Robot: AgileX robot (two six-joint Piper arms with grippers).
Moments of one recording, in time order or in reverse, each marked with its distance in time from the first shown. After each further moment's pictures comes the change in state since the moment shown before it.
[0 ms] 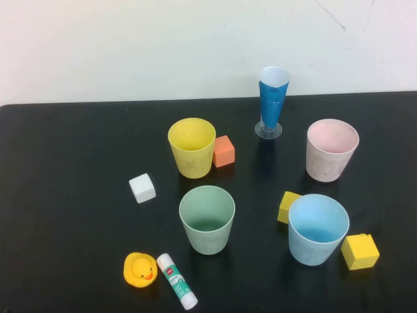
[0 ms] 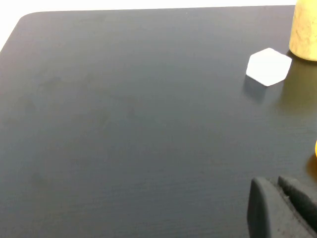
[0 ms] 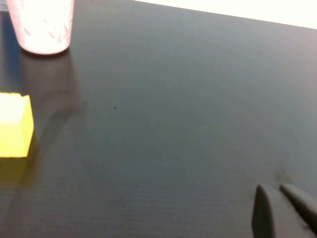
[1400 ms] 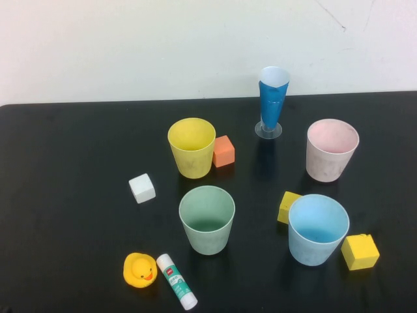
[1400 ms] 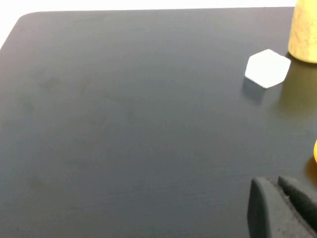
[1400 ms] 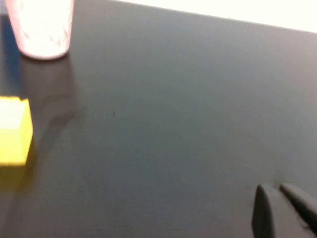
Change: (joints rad) right arm 0.000 0.000 0.002 -0.002 -0.017 0.001; left arm 0.000 0.000 0.000 -0.013 -0.009 0.006
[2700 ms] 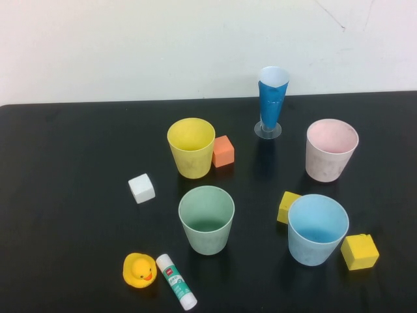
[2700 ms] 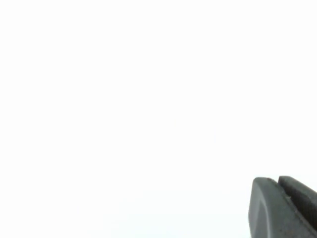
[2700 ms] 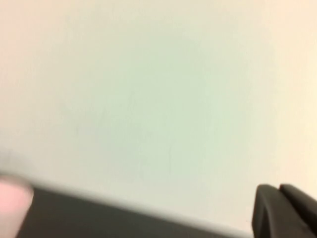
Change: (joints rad) right arm 0.000 0.040 -0.425 -0.009 -0.075 -0.180; left arm -0.001 0.000 -0.045 0.137 -0.664 -0.206
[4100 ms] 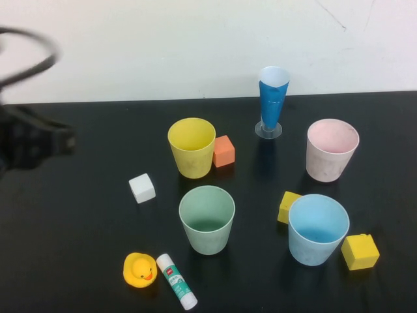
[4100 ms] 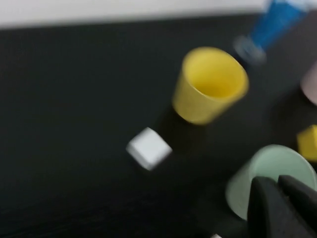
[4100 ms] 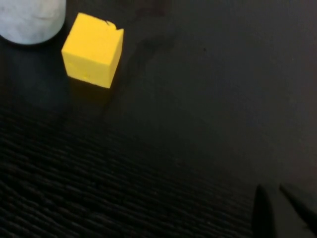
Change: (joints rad) right arm -0.002 0.627 -0.019 0.285 0.376 -0.312; left arm -0.001 1.050 -1.047 -0.519 1.130 0.468
